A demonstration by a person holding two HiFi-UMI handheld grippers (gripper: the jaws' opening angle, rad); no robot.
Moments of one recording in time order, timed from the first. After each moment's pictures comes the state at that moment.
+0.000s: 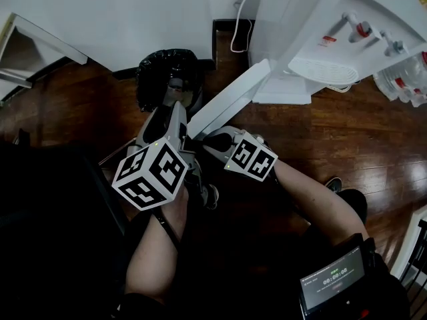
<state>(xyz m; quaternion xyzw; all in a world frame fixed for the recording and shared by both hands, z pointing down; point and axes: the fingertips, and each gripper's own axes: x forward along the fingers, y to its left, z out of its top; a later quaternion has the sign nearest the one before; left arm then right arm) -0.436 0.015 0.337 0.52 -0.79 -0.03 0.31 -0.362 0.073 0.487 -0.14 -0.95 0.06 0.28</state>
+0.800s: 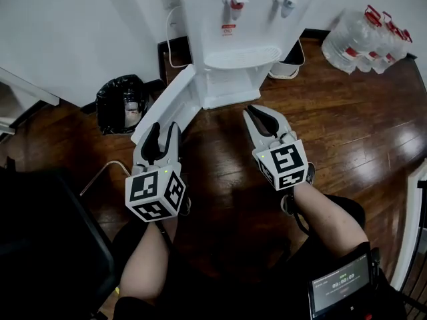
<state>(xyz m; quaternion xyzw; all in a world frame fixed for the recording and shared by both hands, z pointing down) -0.271 0.001 0.327 0.65 -0.73 0.04 0.20 -0.105 -0.081 0.360 0.33 -0.93 0.02 0.15</state>
